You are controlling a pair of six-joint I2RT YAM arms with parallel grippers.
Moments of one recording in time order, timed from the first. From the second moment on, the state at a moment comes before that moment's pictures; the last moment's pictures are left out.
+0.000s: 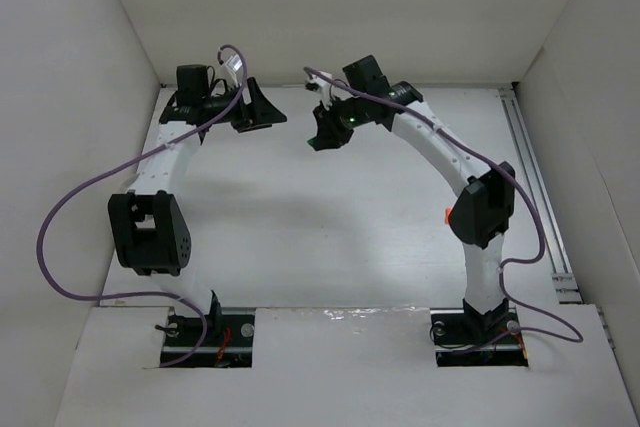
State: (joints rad) left arm -0.01 1.68 1.46 -0.39 0.92 -0.38; right arm 0.56 2.04 2.06 -0.86 -0.61 -0.26
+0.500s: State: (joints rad) left arm -0.05 1.73 1.47 -0.39 0.97 -0.38; right arm 0.69 2.05 2.07 -0.63 -0.45 -0.21
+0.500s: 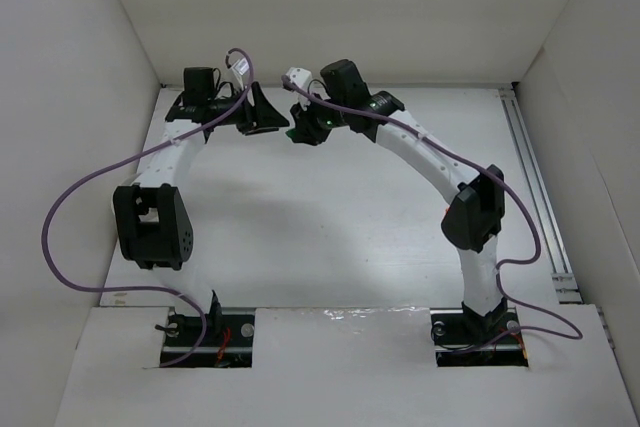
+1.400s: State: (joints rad) left arm -0.08 1.77 1.52 -0.45 1.00 -0.32; right arm 0.69 2.10 2.09 -0.60 -0.34 -0.19
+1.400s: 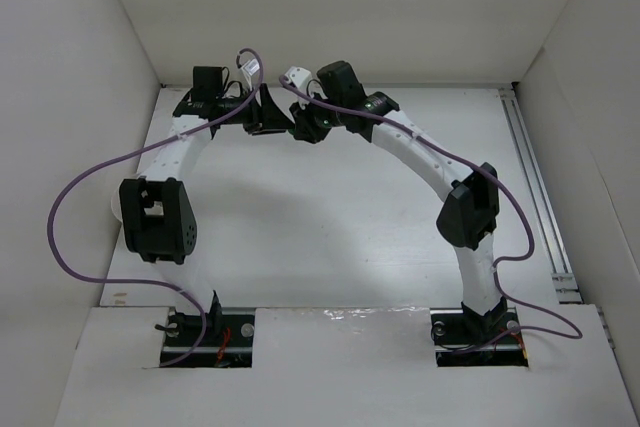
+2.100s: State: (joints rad) left arm -0.08 1.78 1.53 -0.45 1.02 -0.32; right arm 0.69 2.10 2.10 -0.59 -0.34 -0.18
